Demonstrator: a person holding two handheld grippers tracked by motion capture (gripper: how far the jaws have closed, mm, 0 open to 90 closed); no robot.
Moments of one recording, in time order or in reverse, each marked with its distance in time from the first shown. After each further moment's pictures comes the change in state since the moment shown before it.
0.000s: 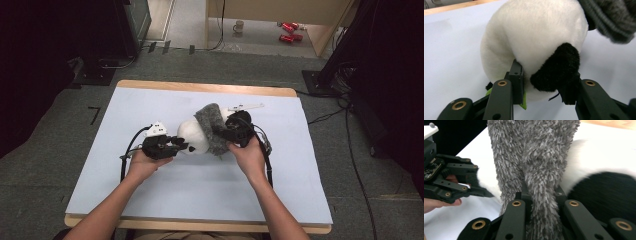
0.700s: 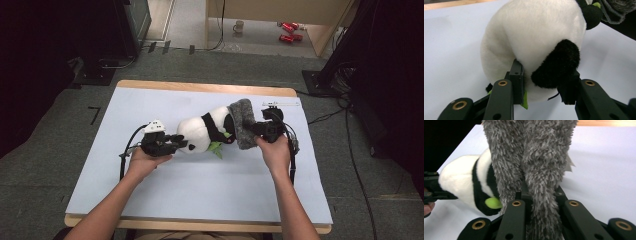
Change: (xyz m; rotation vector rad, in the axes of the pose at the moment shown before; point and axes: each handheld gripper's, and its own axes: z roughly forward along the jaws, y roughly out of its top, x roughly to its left) left arm 0.009 0.001 0.000 -0.005 -0.030 -0.046; right arm -0.071 -0.010 -0.041 -0.051 -0.090 0.174
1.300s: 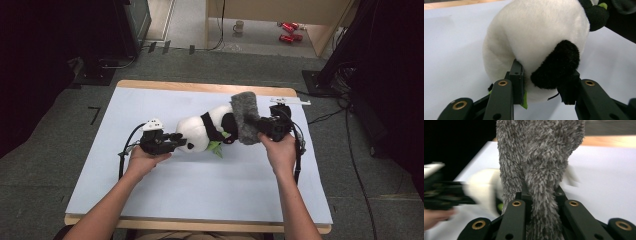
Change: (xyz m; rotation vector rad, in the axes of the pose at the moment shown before) left arm 0.005 0.001 0.000 -0.009 0.000 -0.022; right arm 0.016 0.009 -0.030 -0.103 0.076 -0.013
